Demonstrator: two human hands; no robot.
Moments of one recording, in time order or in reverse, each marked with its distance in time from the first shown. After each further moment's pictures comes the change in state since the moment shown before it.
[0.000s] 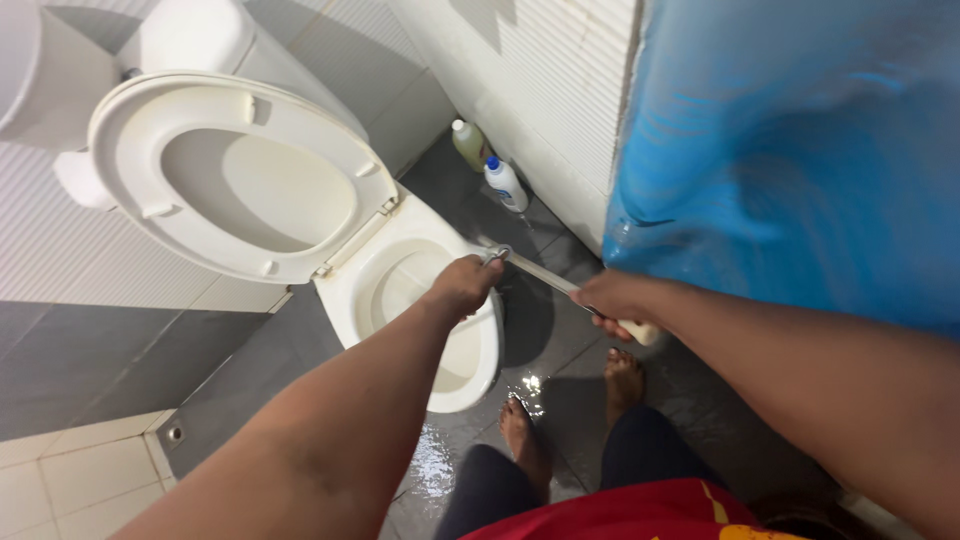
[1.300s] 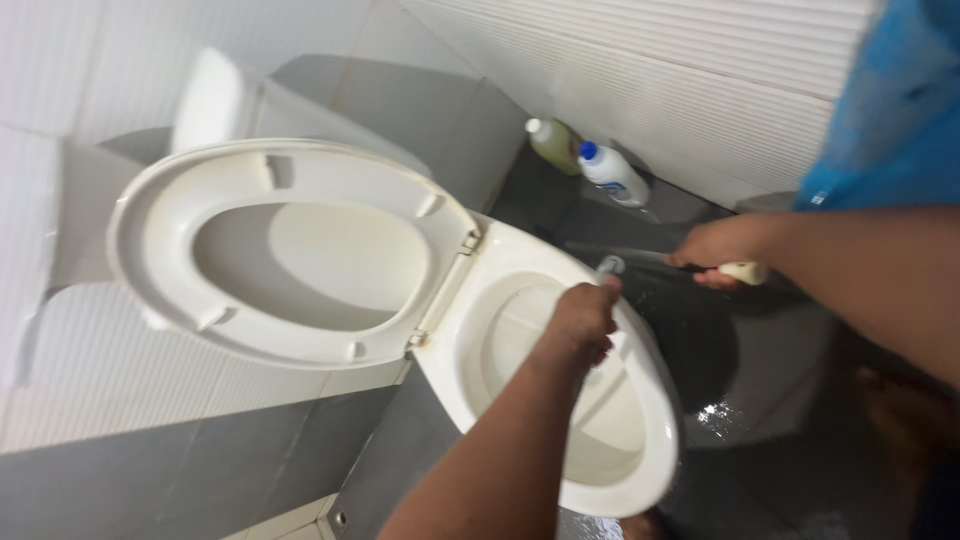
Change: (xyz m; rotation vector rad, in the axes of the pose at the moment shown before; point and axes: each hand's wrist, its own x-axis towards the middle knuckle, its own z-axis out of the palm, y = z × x) left_hand 0.100 -0.068 0.024 -0.273 -0.019 -0.297; right_hand 0.331 -0.006 -0.009 0.192 -0.051 0.094
